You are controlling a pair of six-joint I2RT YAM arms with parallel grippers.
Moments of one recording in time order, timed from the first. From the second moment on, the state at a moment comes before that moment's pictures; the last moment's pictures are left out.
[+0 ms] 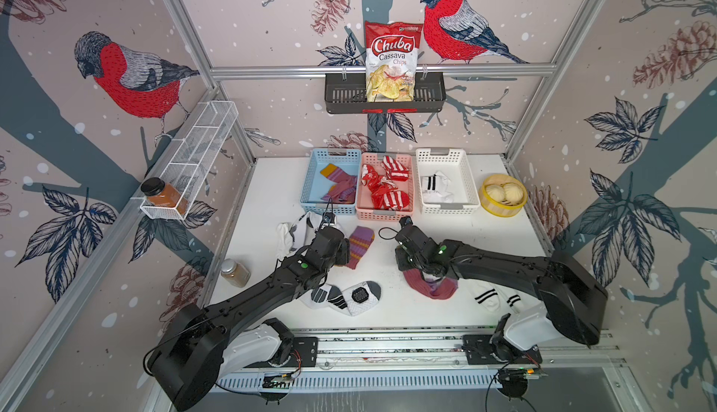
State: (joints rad) left arm -0.65 1.13 0.55 -0.18 -0.28 -0.44; right arm 0.94 1.50 0.90 -0.33 0.21 0.53
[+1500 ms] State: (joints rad) left arm -0.64 1.20 0.57 0.39 0.32 -0.36; right arm 0.78 1.55 1.27 -0.15 -0.35 0.43
